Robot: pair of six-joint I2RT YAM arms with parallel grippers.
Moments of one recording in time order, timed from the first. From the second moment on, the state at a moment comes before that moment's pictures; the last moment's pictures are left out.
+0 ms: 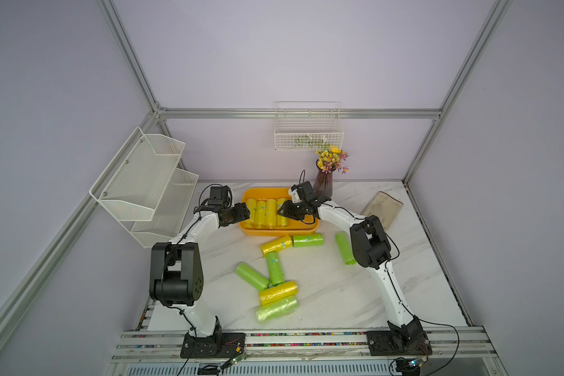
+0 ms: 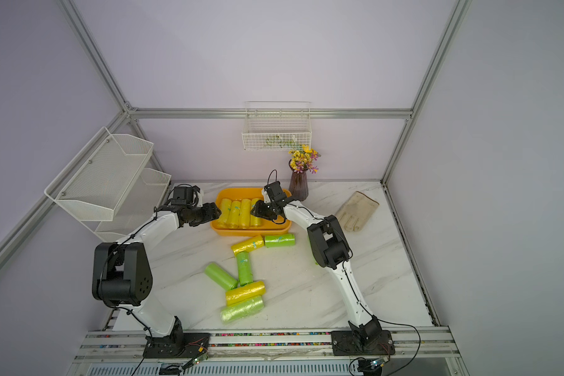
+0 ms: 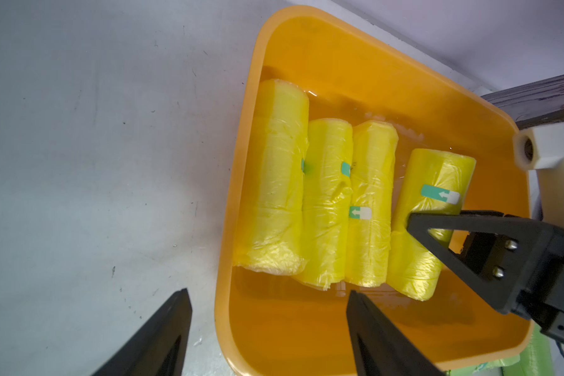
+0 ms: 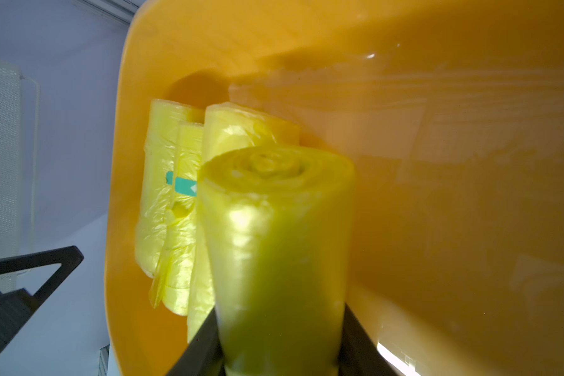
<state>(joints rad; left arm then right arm) -0.02 1.72 1.23 -0.42 0.22 -0.34 0.53 2.47 2.05 -0.36 -0.44 0.66</state>
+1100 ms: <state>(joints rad) -0.02 1.68 1.17 -0.40 0.27 -0.37 0.52 2.44 1.95 -0.25 -0.46 0.72</state>
